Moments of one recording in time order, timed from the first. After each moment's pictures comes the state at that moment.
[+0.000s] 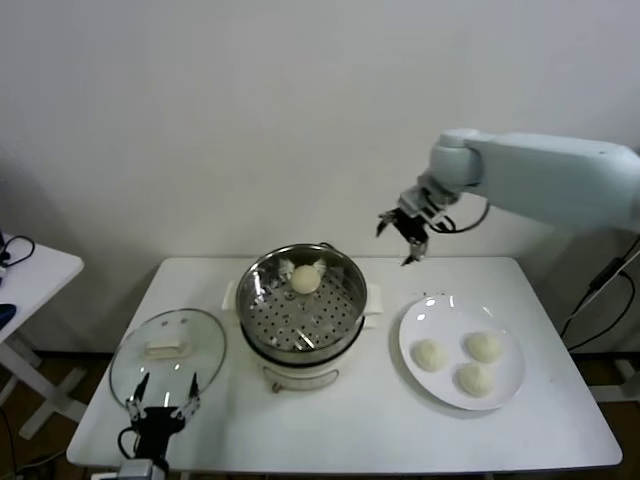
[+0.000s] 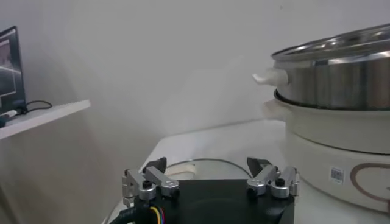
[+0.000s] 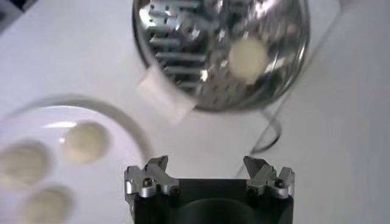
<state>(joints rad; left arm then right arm) 1.68 -1.52 -0.70 -1.93 0.07 -0.03 -0.02 0.89 0.87 -1.78 1.35 0.53 -0.05 -0.91</state>
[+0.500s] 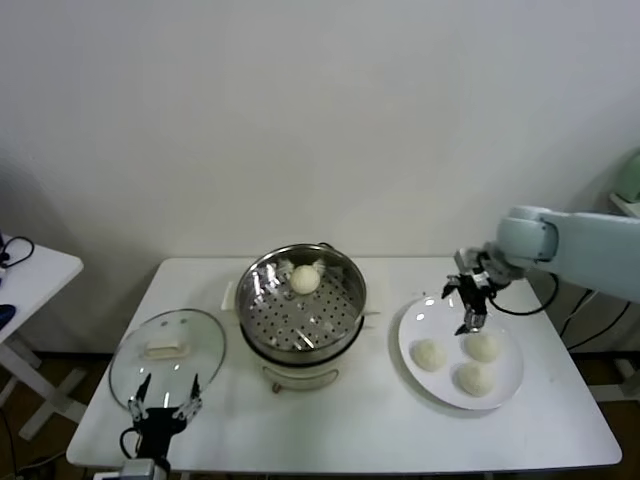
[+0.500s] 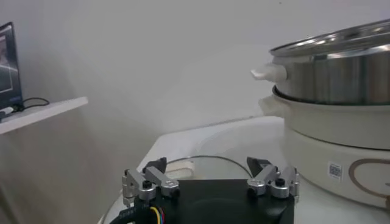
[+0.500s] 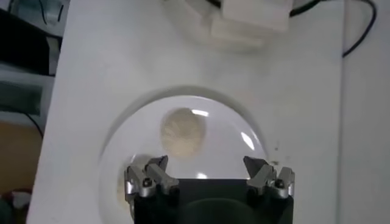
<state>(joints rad) 1.67 -1.52 -0.70 -1.92 0.08 -0.02 -0.02 0.71 0.67 -1.75 1.50 0.57 -0.33 -0.82</state>
